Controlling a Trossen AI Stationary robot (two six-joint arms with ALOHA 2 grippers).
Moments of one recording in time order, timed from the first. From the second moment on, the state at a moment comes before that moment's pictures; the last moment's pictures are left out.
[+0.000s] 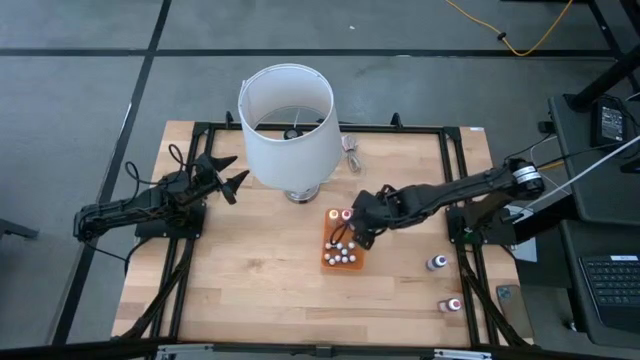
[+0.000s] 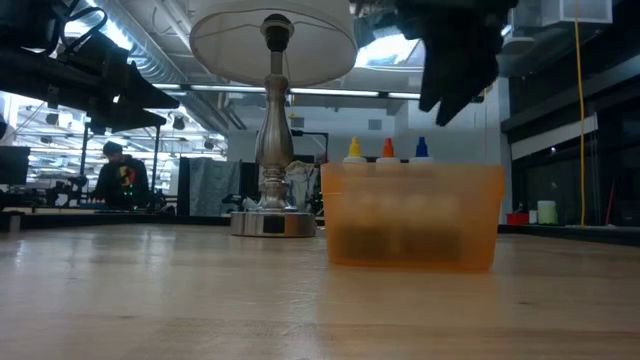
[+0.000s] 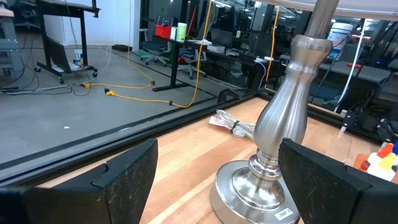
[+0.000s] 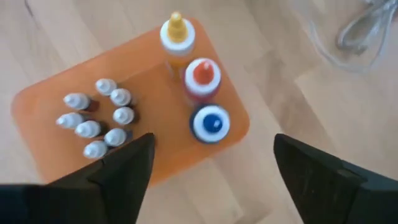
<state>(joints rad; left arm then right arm) 0.25 0.00 0.07 -0.13 -0.45 -0.22 0.22 1.58 1.29 -0.94 0.31 0.72</state>
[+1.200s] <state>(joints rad) 0.25 0.00 0.07 -0.13 -0.45 -0.22 0.49 1.37 1.02 -1.15 0.09 1.45</state>
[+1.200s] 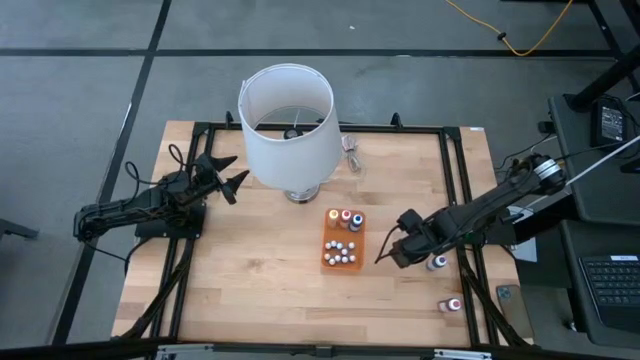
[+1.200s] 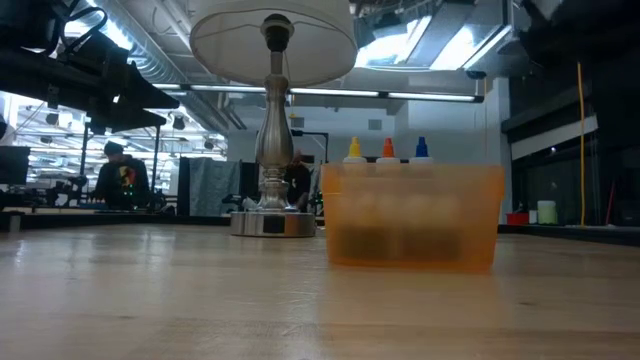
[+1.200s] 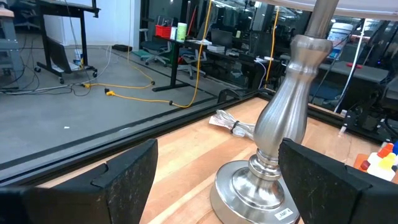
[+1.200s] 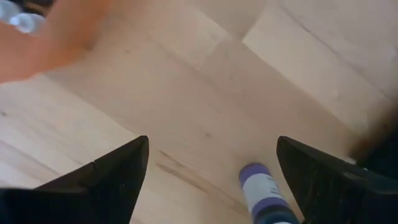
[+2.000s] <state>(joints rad) 0.25 0.00 0.07 -0.13 -0.45 -0.22 0.65 1.22 0.81 -1.15 -0.09 1.64</state>
